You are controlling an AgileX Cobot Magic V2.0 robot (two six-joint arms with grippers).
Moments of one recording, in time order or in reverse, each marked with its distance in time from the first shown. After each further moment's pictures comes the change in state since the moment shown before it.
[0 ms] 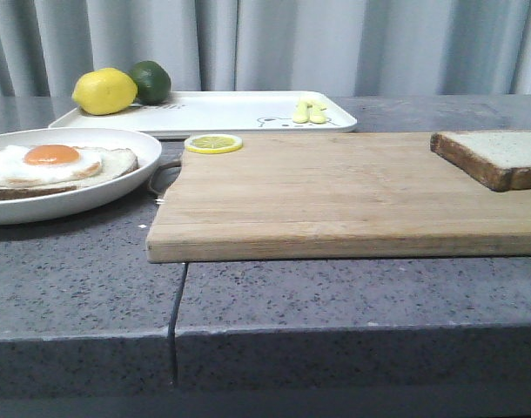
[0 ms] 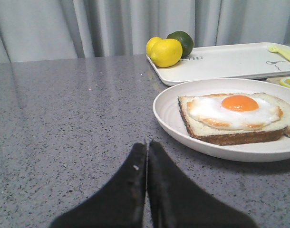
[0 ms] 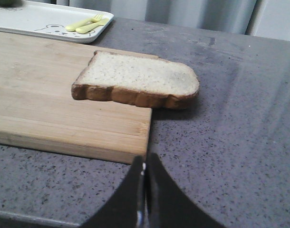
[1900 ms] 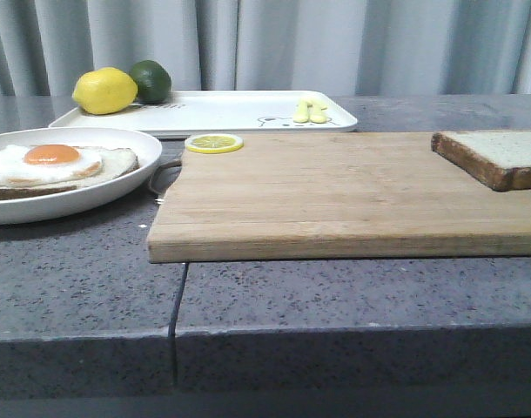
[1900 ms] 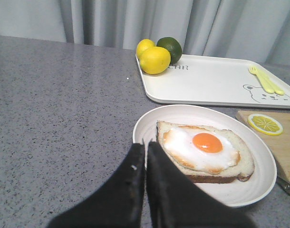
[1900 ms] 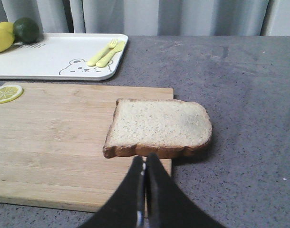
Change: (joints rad) left arm 0.000 0.223 -0.405 -0.189 0.312 -0.001; right arm 0.000 0.254 -0.400 0.145 0.225 0.006
